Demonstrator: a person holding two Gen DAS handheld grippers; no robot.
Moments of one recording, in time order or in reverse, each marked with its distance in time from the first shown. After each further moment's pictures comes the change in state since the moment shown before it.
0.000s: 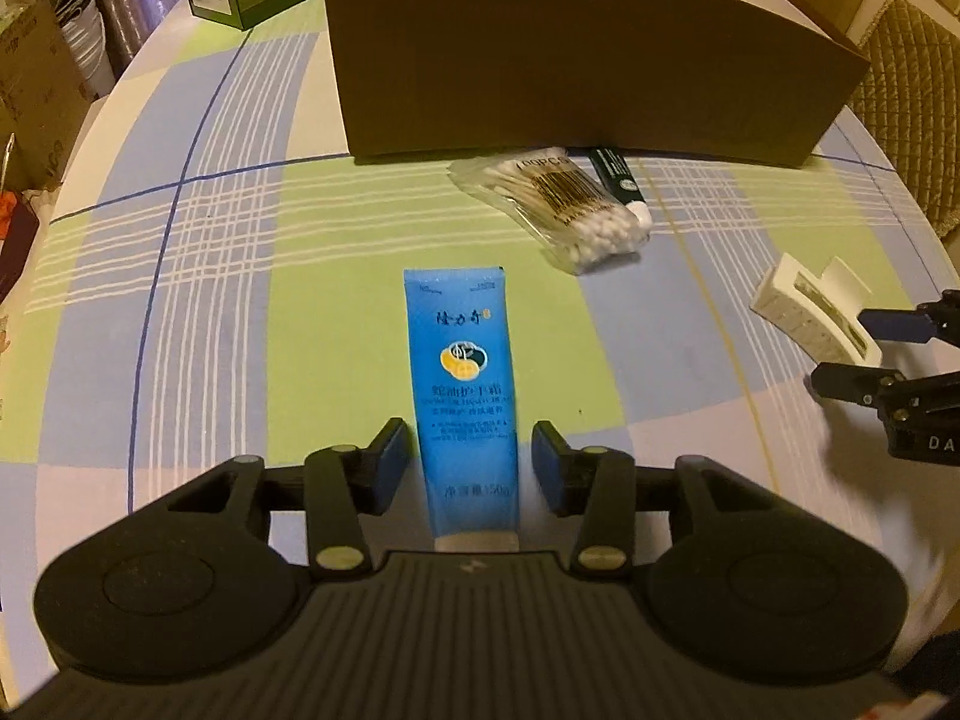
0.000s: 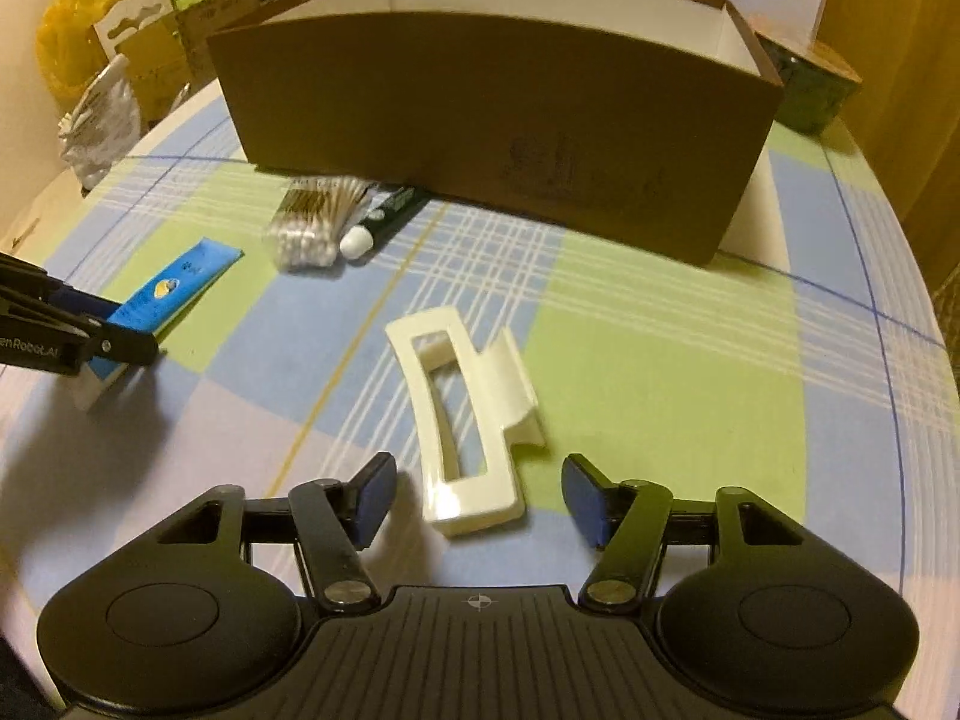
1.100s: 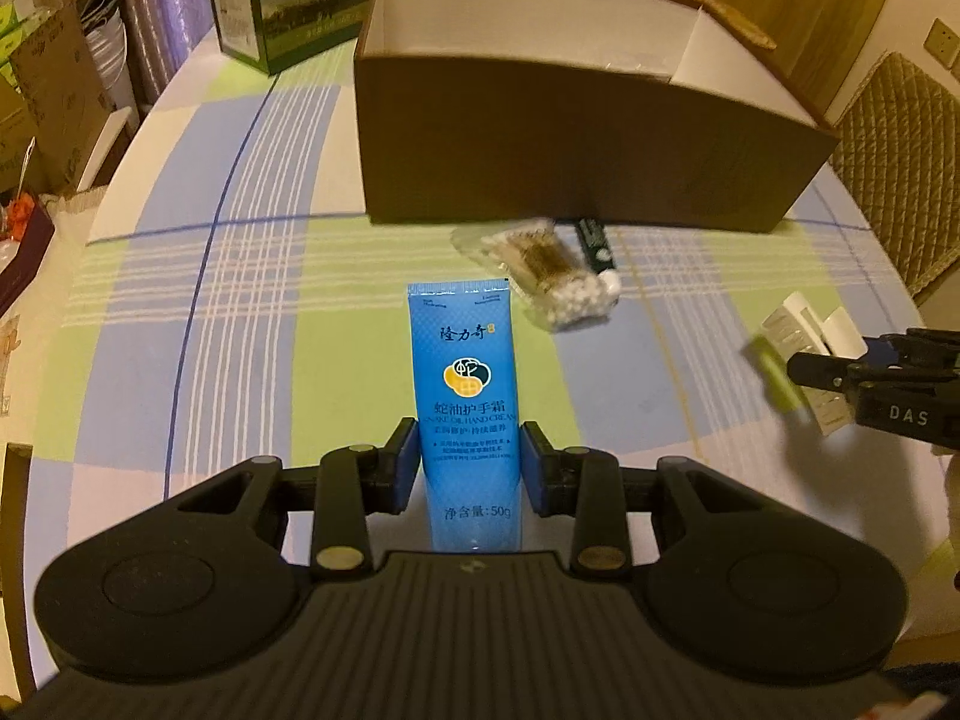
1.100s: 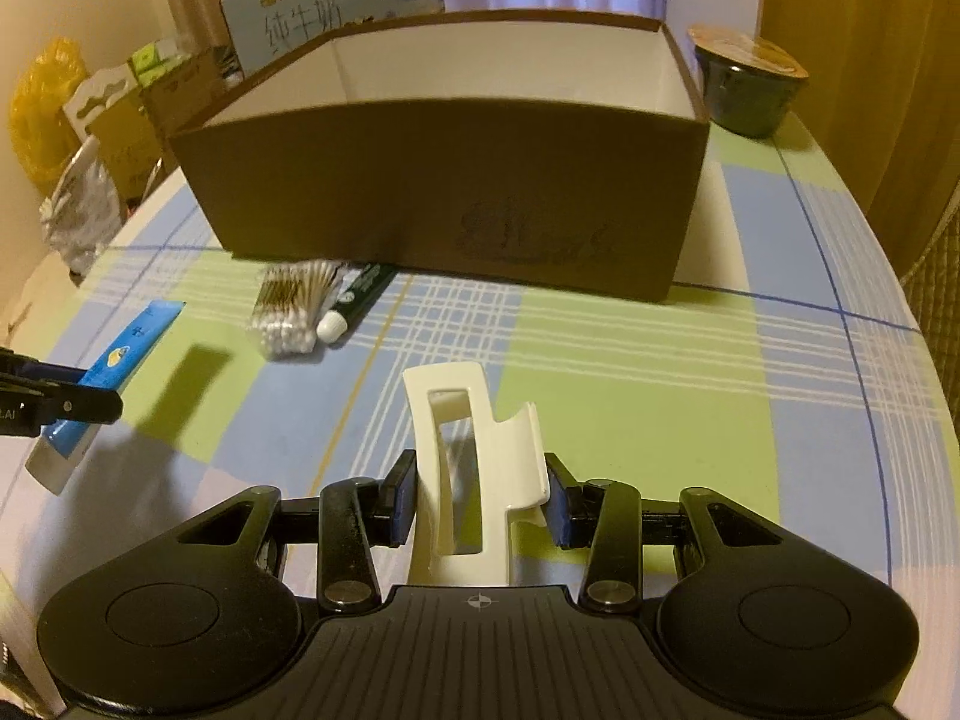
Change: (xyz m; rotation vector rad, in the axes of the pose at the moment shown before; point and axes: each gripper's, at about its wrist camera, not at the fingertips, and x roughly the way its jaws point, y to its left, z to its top) left arm -0.048 0.001 0.009 -0.051 -0.077 -0.029; right arm -0.025 -0.017 0.011 0.145 -0.073 0.012
